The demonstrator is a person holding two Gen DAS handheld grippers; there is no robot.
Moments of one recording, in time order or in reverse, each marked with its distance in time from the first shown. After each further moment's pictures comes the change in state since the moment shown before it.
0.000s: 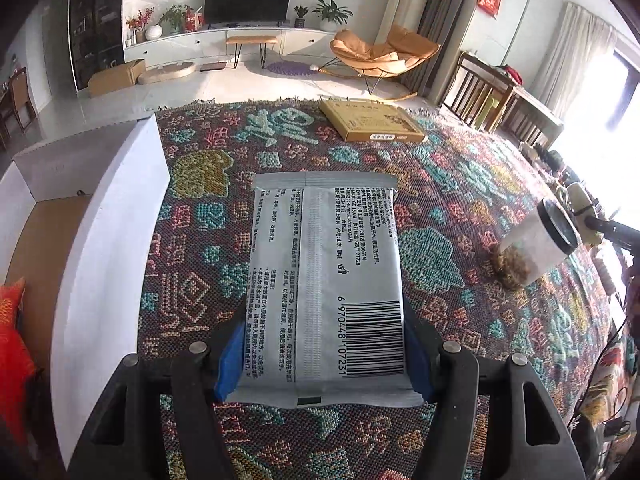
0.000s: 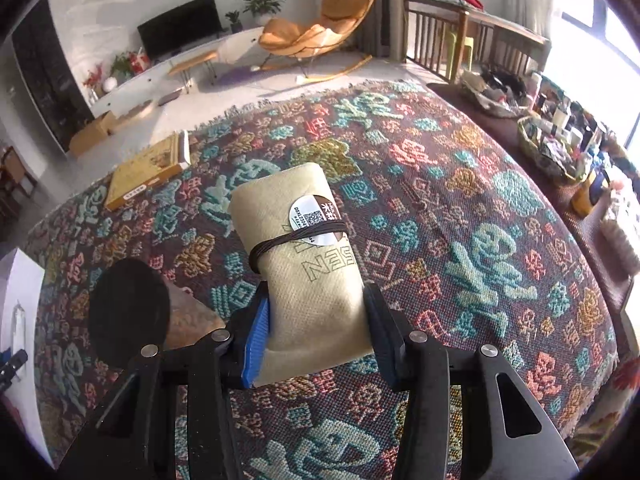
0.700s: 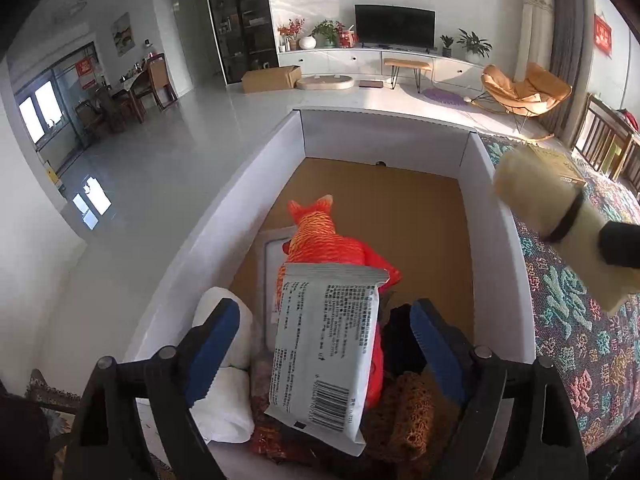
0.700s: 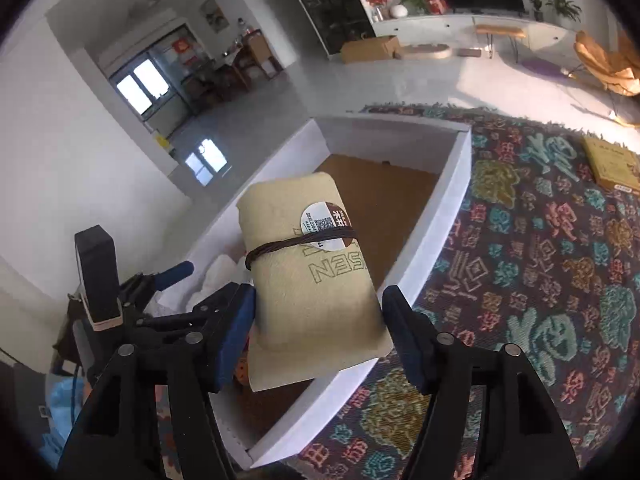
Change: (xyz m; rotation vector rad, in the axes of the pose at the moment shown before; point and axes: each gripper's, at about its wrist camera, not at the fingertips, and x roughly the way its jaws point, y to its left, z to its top) left arm -0.170 0.221 -0.110 -0.178 -0.088 0.500; right arm -0.067 0.509 -0.136 -0.455 0.240 0.770
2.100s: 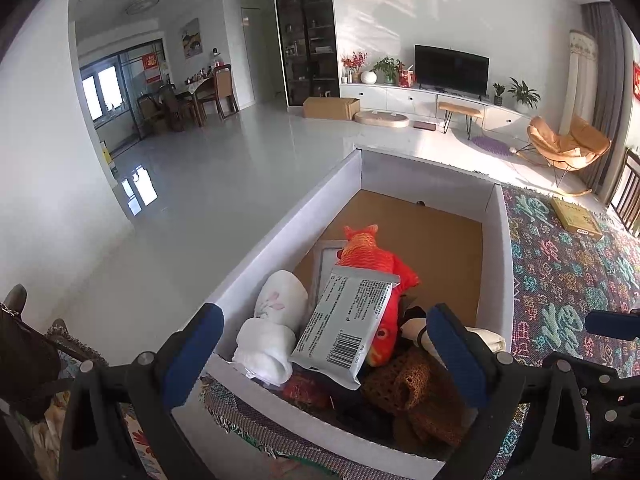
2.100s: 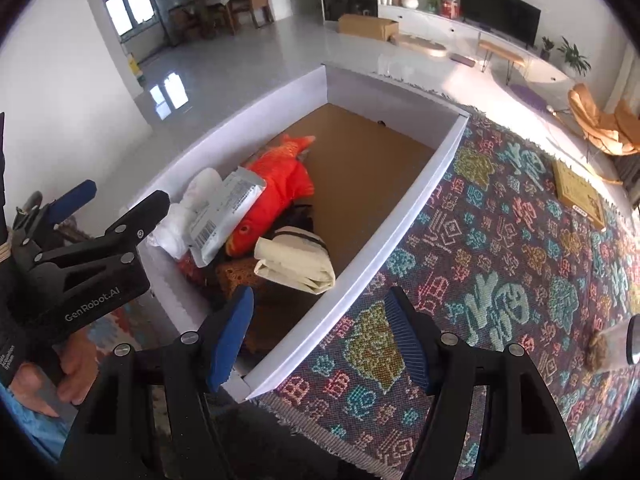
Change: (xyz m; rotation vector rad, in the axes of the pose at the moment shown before) left arm -0.095 0.002 -0.032 -0.167 -0.109 0.150; right arm -0.027 0.069 -0.052 -0.217 0.086 -0.284
